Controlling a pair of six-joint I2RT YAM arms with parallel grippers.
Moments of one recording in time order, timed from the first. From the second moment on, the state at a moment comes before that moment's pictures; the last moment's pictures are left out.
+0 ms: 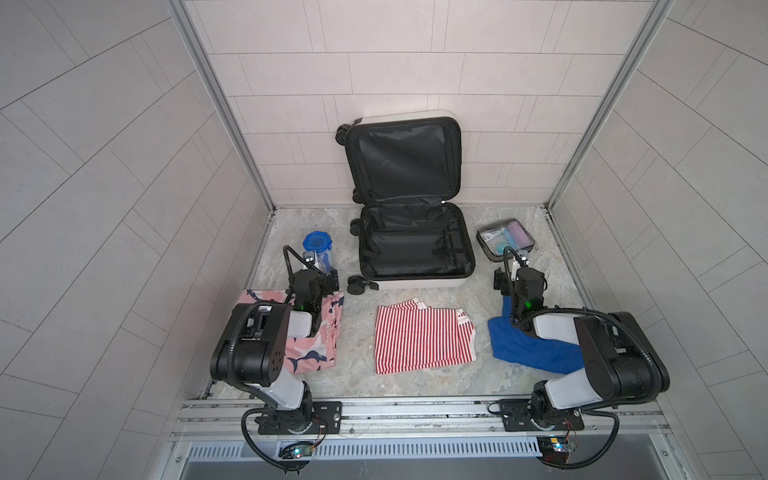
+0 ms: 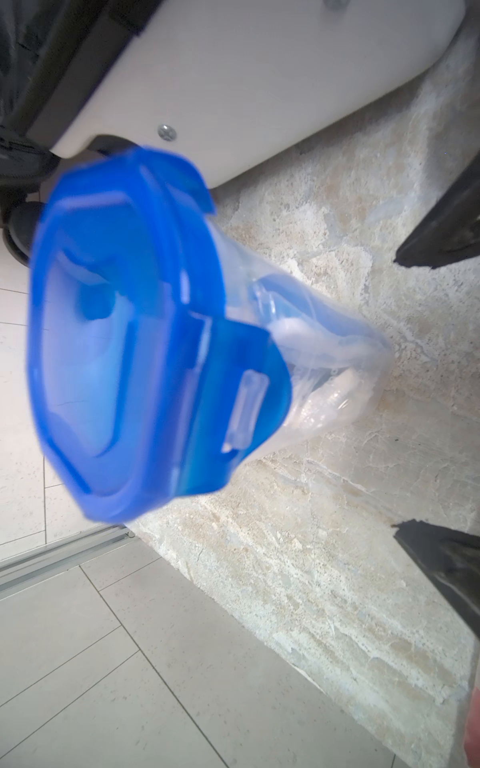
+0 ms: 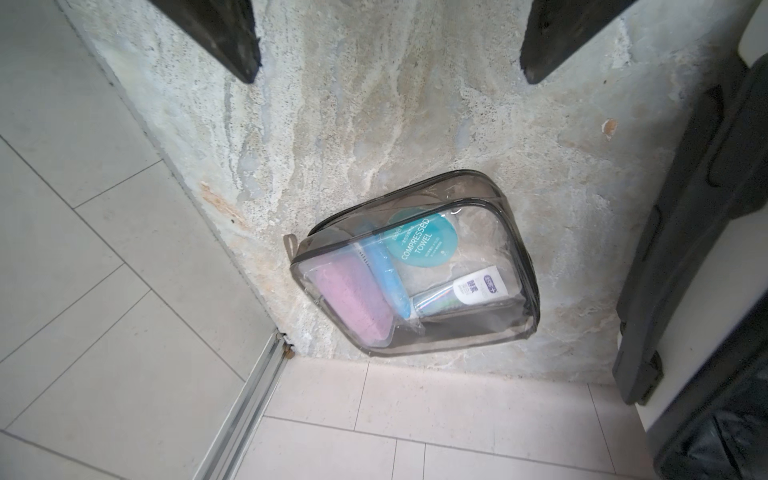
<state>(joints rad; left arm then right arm) -0.03 1.56 0.41 0.77 -0.19 -0.03 0.05 1.43 0.39 0.64 0.34 -0.02</state>
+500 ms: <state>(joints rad) -0.03 1.25 0.44 0.56 -0.24 -0.06 0.05 1.15 0.41 0.39 0.40 0.04</state>
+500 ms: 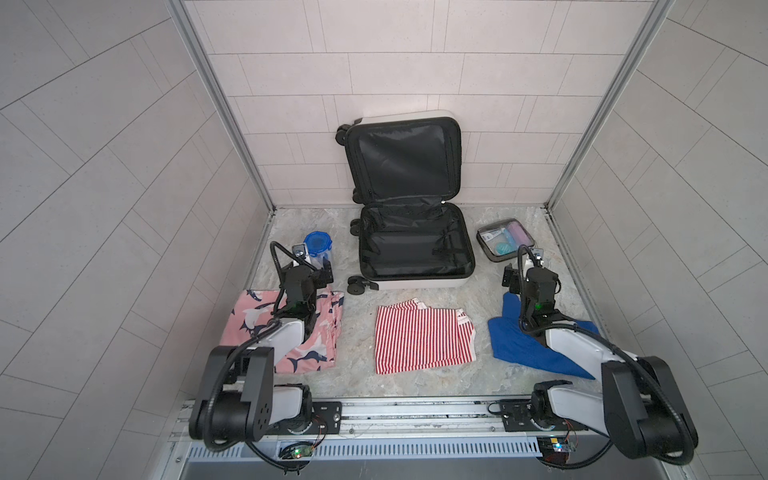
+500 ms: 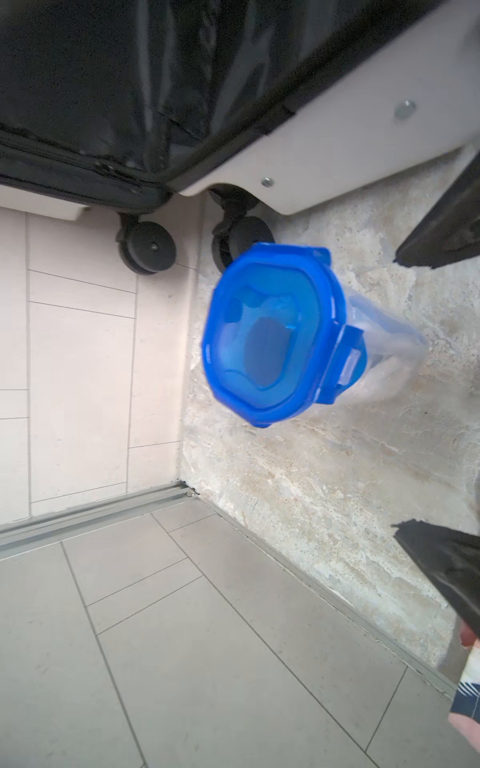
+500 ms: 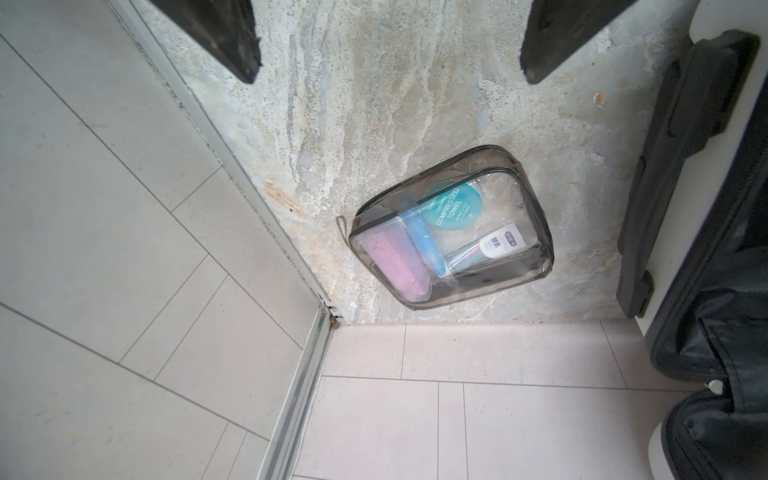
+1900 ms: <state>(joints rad) -0.03 0.73 0.76 -0.56 0.11 -0.61 0.04 0.81 0.77 -0.78 0.18 0.45</state>
